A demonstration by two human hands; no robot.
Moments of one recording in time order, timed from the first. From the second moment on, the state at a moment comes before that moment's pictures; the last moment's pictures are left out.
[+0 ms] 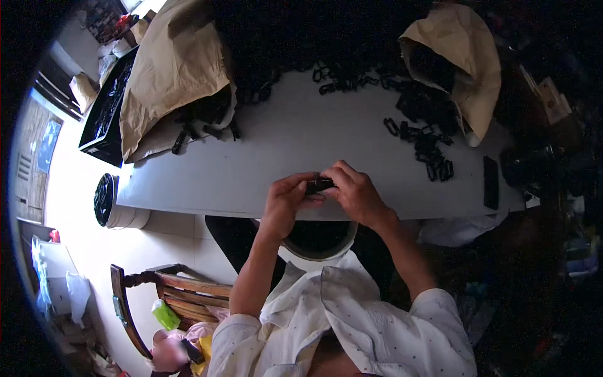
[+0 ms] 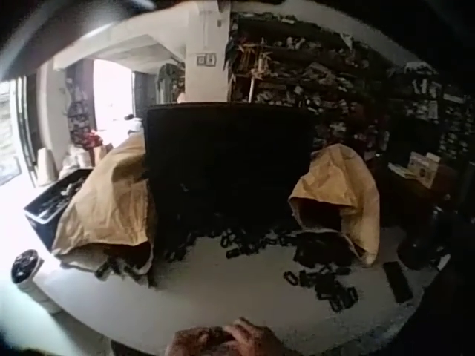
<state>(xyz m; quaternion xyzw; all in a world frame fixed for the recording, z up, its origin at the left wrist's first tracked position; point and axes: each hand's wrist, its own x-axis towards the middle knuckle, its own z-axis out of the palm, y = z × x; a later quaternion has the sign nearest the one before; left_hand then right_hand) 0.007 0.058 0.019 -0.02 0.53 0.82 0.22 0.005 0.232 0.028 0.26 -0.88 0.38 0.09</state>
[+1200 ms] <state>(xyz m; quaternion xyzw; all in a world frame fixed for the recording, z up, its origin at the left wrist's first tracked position) 0.096 0.053 -0.087 0.02 0.62 0.72 0.30 -0.057 0.271 0.016 0.24 -0.84 0.45 -0.19</state>
